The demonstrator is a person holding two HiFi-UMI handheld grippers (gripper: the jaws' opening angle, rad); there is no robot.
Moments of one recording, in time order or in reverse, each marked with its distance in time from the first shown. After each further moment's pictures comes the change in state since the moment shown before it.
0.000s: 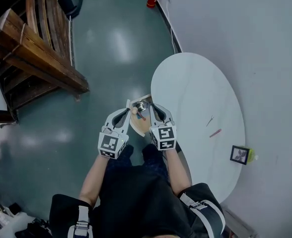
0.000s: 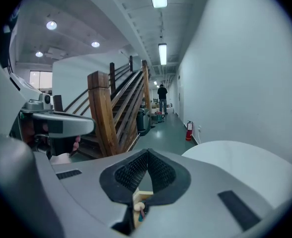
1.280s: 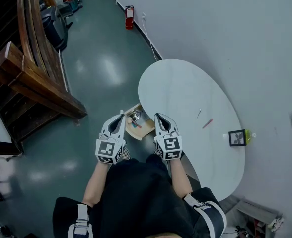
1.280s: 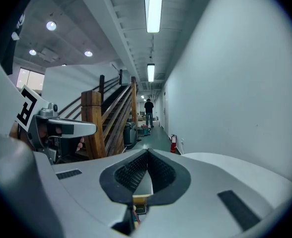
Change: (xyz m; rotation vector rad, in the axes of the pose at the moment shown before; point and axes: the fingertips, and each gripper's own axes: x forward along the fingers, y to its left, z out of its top) left arm -0.049 -0.059 0.064 0.071 -0.097 -0.068; right arm -0.143 -0.010 0.041 0.034 -0.175 -0.175
